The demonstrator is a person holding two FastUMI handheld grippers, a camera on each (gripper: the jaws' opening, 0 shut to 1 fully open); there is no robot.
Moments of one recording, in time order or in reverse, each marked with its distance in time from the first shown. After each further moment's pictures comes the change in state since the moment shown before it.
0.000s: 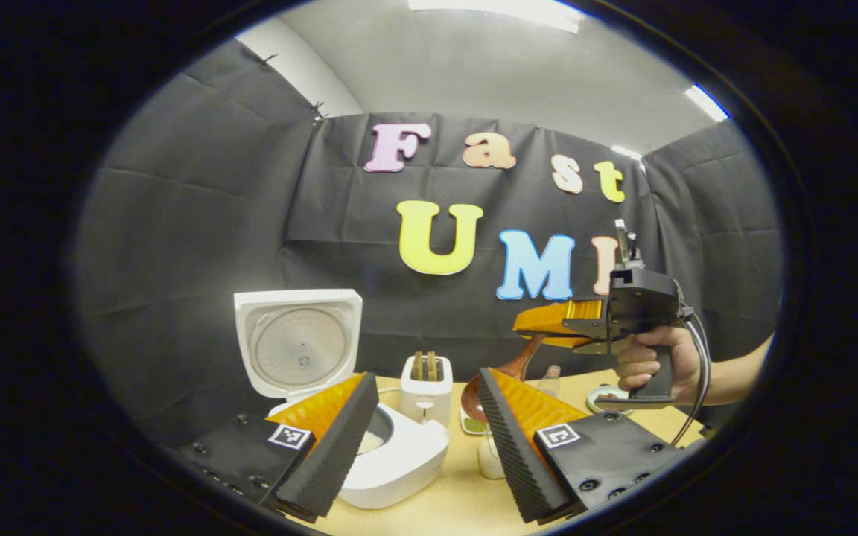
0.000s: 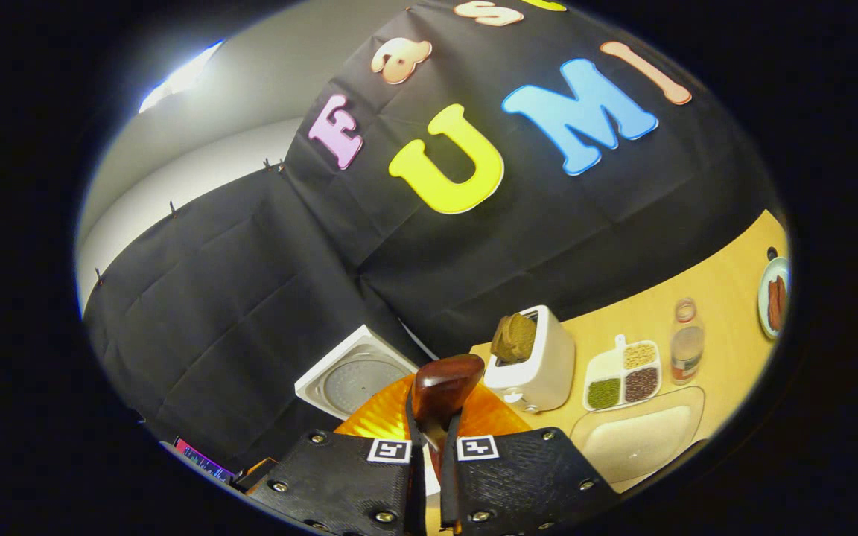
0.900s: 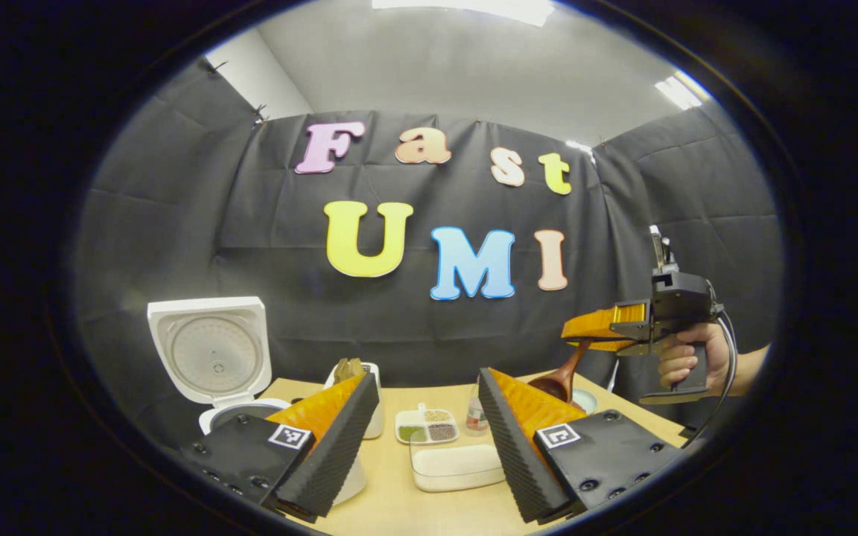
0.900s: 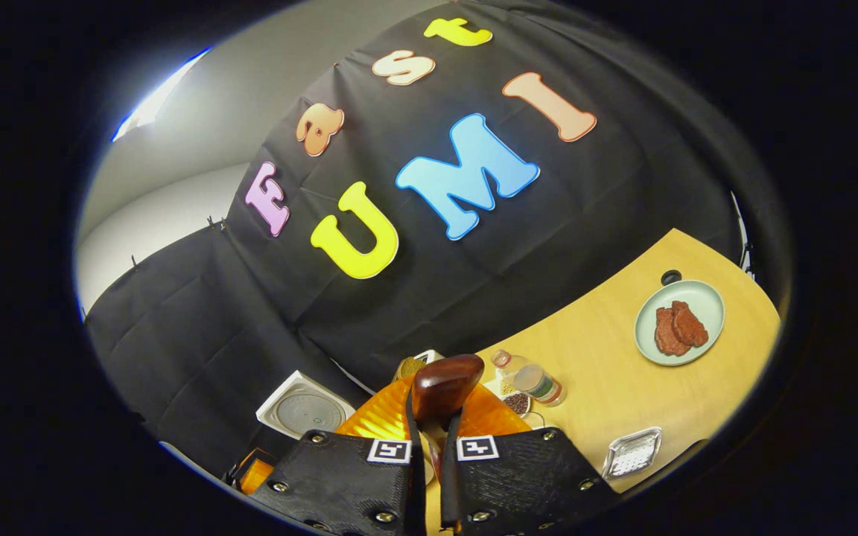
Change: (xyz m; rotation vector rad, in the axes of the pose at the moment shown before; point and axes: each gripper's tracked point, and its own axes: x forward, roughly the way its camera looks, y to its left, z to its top) left arm 0.032 -0.138 0.005 0.029 0.003 -0.169; right arm -0.152 -0.130 0.066 0.061 -0.156 -0.210
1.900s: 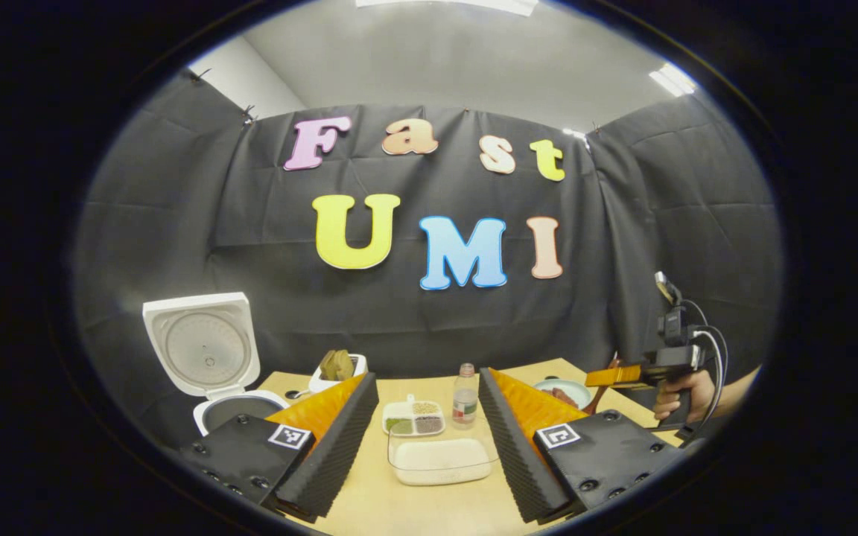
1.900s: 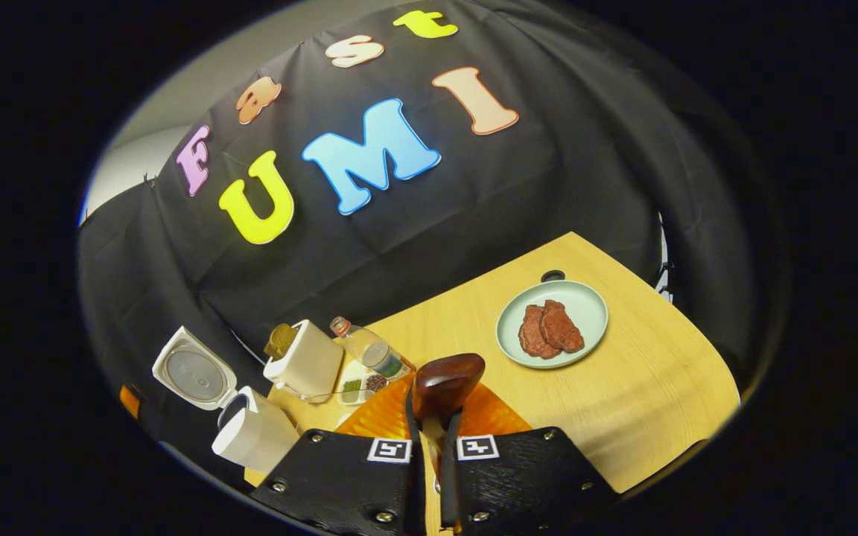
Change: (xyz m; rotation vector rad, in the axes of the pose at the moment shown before) left arm -0.001 -0.045 -0.007 0.027 0.053 0.033; right arm -0.026 -0.176 -0.049 -0.120 0.090 -0.348
